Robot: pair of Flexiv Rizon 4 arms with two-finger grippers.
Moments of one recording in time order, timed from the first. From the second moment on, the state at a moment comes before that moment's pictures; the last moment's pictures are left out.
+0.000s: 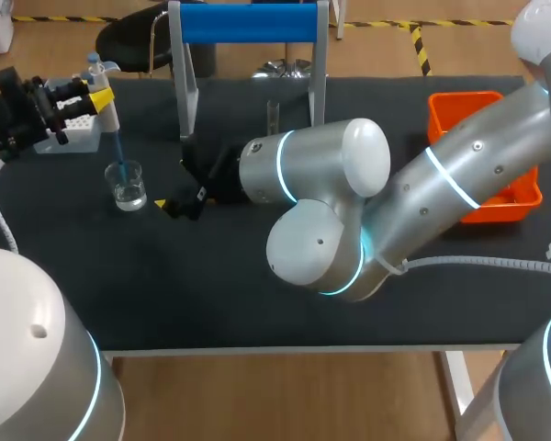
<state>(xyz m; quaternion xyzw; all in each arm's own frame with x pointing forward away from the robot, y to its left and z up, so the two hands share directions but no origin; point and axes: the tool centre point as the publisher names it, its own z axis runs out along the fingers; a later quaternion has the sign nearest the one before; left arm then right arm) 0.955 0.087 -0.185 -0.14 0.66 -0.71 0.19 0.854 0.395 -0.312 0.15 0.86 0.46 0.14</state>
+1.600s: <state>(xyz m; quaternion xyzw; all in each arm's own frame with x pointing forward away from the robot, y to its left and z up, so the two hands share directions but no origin) 0.949 0.084 -0.187 -0.13 0.66 -0.71 0.19 0.854 0.395 -0.312 0.15 0.86 0.46 0.14</state>
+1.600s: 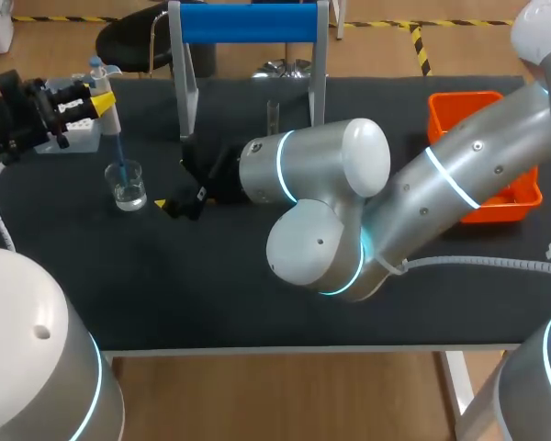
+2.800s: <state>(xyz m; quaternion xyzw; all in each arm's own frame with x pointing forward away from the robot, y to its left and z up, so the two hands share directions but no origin) 0.949 0.084 -0.187 -0.13 0.66 -0.71 0.19 0.856 0.392 -0.302 0.13 0.86 0.47 0.16</state>
